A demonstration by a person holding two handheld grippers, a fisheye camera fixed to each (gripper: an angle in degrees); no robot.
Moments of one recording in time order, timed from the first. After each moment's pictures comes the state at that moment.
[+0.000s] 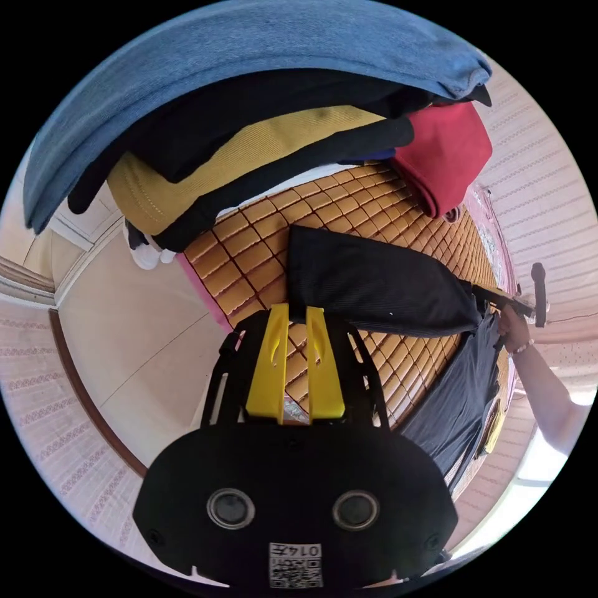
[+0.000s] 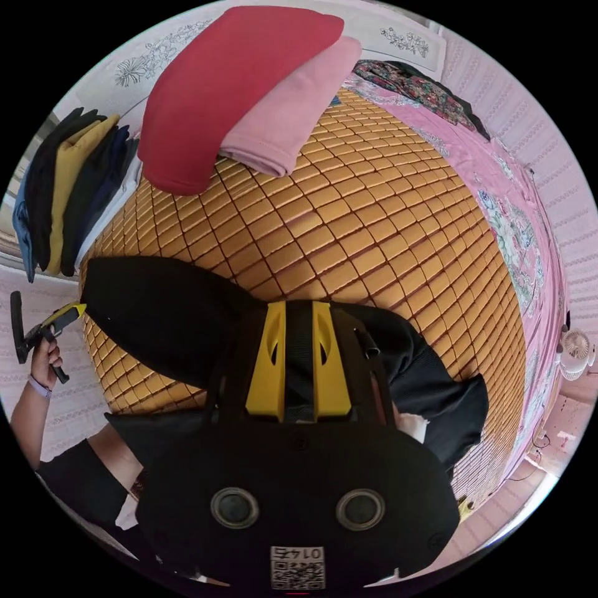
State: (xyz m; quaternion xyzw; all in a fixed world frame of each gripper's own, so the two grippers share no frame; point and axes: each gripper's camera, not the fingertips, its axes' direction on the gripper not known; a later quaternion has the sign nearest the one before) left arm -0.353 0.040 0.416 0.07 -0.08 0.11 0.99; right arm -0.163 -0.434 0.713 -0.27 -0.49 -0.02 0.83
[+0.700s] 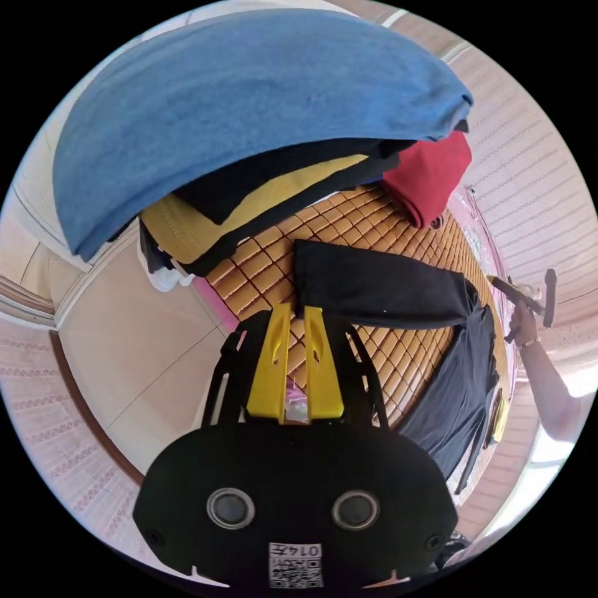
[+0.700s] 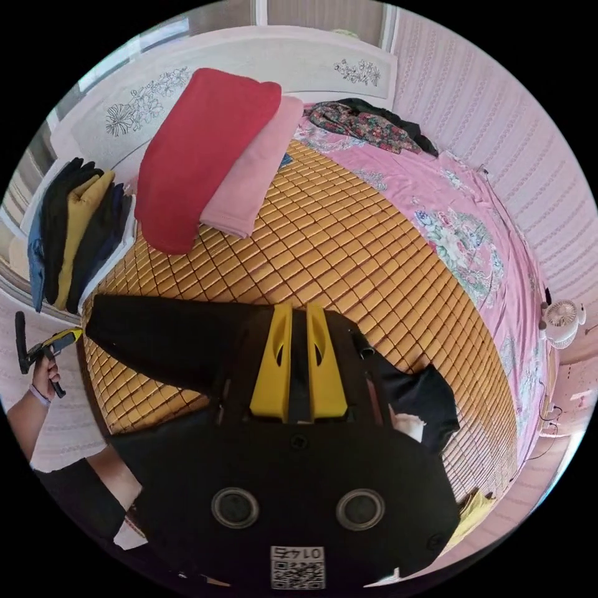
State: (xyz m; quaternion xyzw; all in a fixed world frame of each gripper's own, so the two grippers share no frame) left arm -0.331 0.033 0.392 0.10 -0.06 0.14 0.98; right arm -0.066 -0.423 0.658 -0.20 -0.44 0.07 0.87
